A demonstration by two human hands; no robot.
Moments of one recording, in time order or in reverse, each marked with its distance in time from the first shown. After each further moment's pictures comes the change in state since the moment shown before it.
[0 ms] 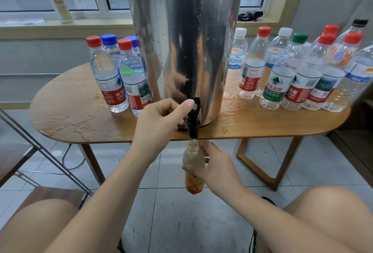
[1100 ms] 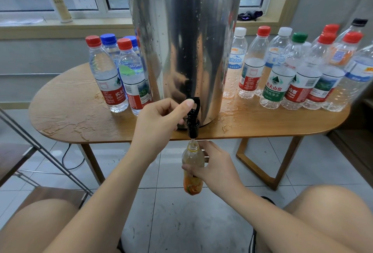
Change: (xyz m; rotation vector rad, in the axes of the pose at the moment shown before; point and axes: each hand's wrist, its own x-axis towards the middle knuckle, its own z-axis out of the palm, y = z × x) left_hand 0.001 -0.002 0.000 0.006 0.002 -0.003; right_hand -0.002 -0.004 -0.002 -0.012 -0.005 0.008
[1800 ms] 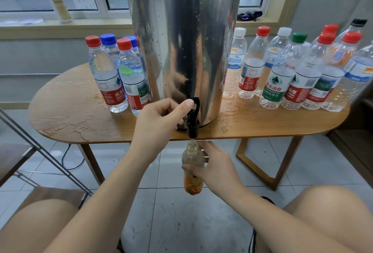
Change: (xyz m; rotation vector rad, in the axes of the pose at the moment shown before) left_hand 0.000 0.002 0.001 -0.010 -0.003 -0.007; right_hand 0.000 0.001 0.000 -0.002 0.004 -0.022
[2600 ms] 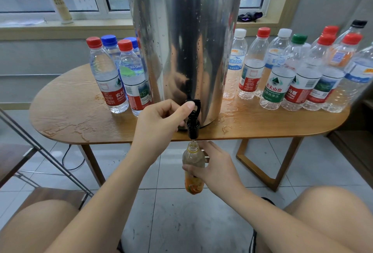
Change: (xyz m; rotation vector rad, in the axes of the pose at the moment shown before) left_hand -0.003 0.001 0.000 0.009 0.004 0.013; right_hand 0.001 0.002 0.000 0.008 0.020 -0.008
